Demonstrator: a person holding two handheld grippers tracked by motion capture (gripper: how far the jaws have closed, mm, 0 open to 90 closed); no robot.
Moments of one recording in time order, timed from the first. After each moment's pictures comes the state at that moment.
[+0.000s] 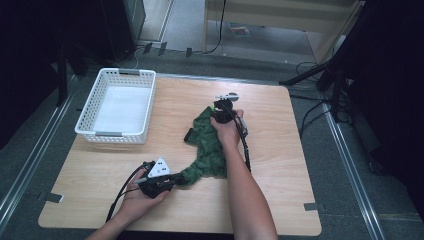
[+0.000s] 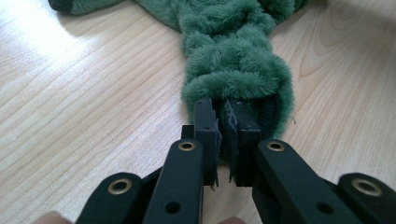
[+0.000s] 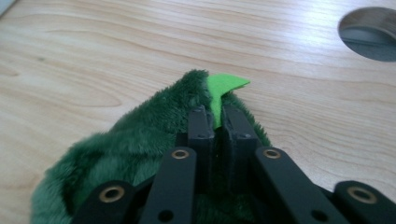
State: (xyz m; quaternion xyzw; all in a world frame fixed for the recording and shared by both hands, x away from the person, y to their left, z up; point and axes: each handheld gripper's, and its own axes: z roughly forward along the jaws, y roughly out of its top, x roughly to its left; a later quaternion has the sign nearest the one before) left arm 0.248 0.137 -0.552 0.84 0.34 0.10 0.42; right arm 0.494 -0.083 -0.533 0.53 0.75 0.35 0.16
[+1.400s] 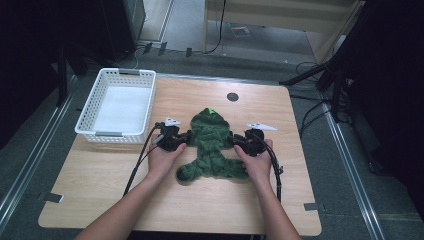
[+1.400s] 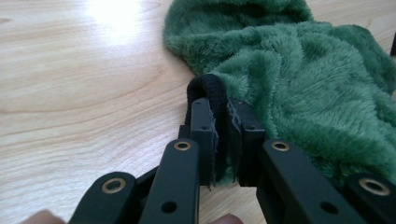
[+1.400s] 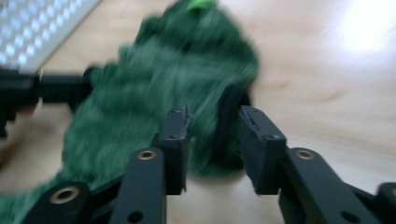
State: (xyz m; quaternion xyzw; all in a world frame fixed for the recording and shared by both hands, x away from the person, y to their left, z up) left arm 0.378 0.109 -0.546 0.74 0.52 0.12 0.41; right arm 0.380 -0.176 -0.528 0.52 0.73 0.43 0.09
